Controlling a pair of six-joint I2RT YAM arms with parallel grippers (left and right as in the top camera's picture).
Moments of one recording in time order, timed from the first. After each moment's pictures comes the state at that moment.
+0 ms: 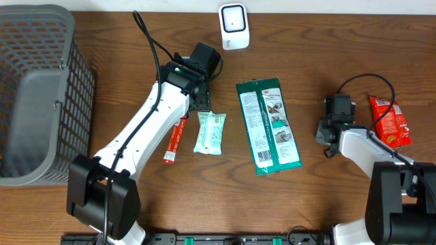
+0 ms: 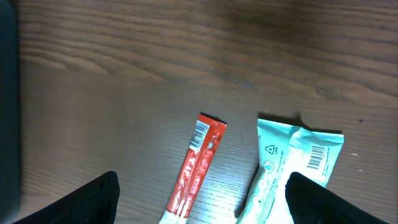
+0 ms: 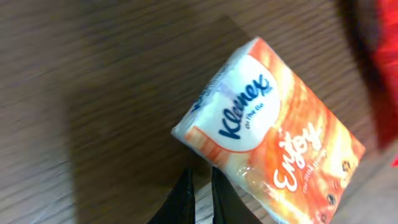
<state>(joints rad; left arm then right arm) -0.47 1.78 1.51 -1.06 -0.32 -0.51 -0.01 1.66 0.74 -0.30 0.39 0.25</state>
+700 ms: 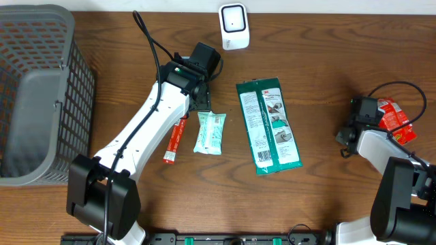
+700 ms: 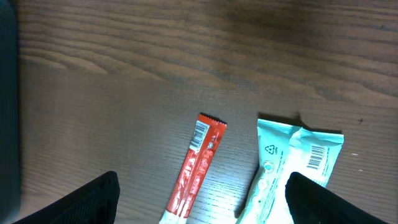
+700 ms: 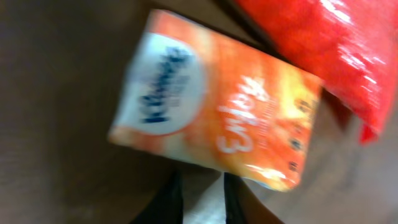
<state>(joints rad) -0.47 1.78 1.51 -1.06 -0.32 -0.51 -0.19 1.67 0.74 -0.25 0.37 0.30</state>
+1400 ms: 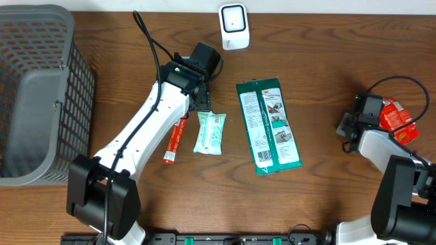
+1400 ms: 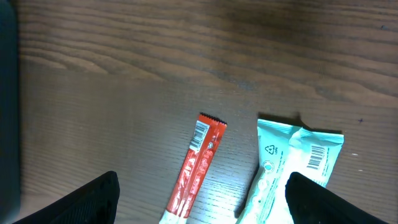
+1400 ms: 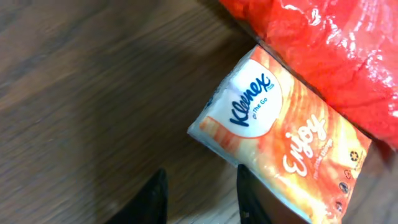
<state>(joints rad) -0.47 1.78 1.51 -1.06 -0.32 -0.51 -0.21 1.68 0.74 -0.11 0.32 0.24</state>
